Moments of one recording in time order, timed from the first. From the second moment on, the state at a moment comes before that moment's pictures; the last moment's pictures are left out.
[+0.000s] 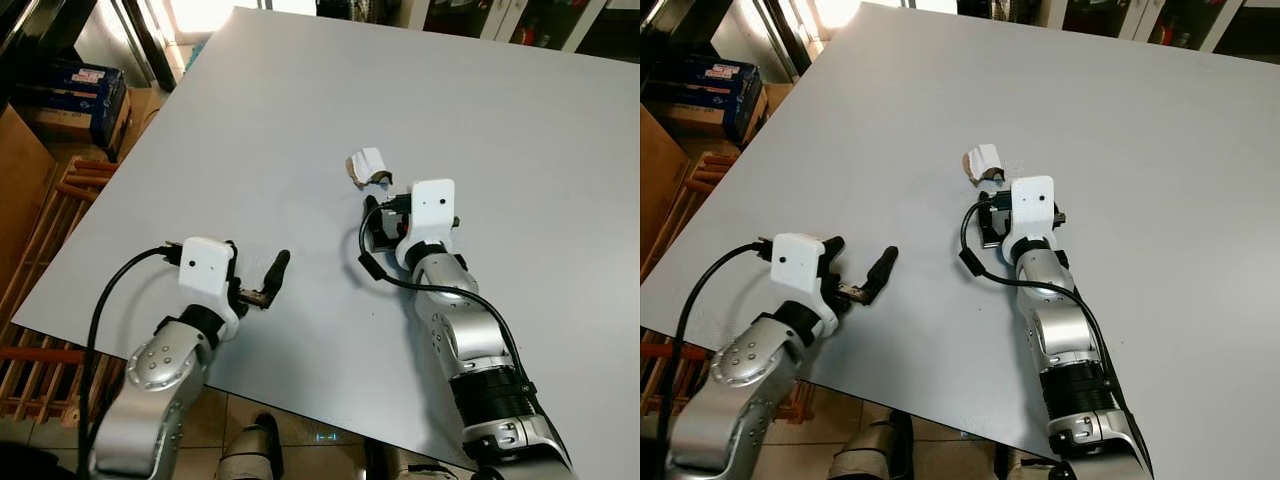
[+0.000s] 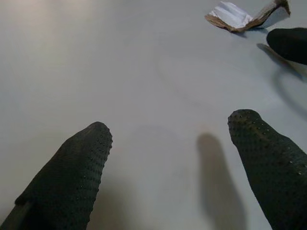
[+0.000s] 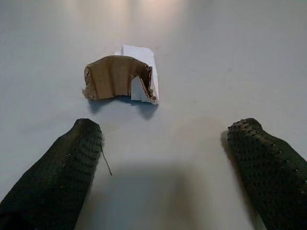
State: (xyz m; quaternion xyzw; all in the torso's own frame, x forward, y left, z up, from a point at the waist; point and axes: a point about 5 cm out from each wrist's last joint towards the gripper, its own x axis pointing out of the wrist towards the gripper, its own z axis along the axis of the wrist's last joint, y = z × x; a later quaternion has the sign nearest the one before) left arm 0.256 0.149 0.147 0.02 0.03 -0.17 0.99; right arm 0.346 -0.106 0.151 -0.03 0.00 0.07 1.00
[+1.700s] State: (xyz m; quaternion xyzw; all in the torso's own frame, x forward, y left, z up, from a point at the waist) left arm 0.229 0.162 0.148 -0.02 0.12 -0.32 0.94; right arm 0.374 -0.083 0.153 -0.03 -0.05 0.13 0.99
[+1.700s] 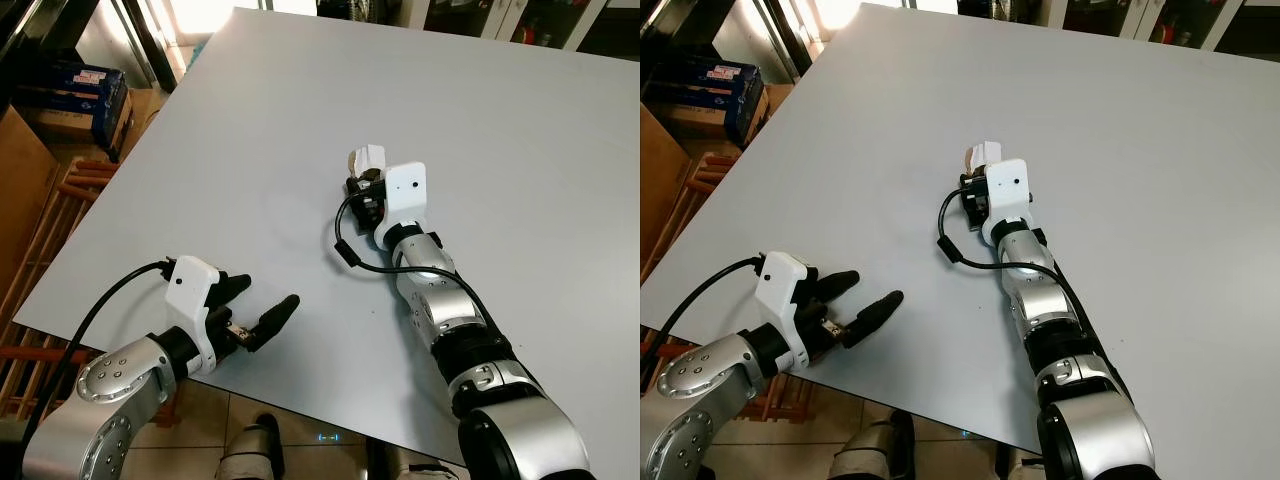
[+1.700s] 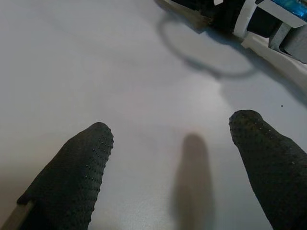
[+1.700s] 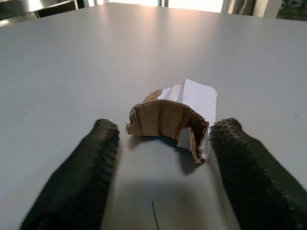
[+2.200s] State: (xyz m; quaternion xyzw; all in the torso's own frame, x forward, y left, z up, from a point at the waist) left arm 0.228 0.160 0.148 -0.02 0.12 -0.32 0.94; right arm 0.376 -0.083 0.150 -0.04 -0.06 0.13 0.99
